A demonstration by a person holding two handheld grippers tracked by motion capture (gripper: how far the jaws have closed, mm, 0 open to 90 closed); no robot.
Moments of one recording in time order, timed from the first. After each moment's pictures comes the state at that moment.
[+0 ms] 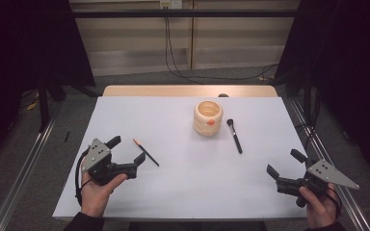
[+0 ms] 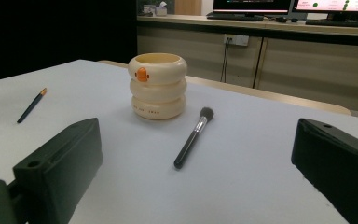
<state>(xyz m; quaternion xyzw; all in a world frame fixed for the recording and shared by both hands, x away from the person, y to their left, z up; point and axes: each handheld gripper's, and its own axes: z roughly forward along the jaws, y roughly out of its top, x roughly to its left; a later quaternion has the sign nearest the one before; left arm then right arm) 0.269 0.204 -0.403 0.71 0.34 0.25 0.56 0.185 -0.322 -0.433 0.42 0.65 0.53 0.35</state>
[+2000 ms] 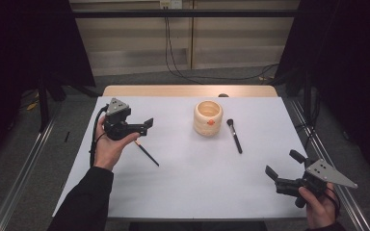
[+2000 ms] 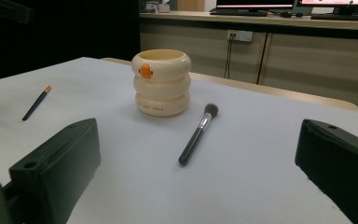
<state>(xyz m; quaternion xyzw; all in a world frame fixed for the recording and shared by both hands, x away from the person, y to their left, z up) 0.370 0.175 -0.374 0.75 0.40 0.21 0.48 0.186 -0.319 -0.435 0.43 0.65 0.53 0.33</state>
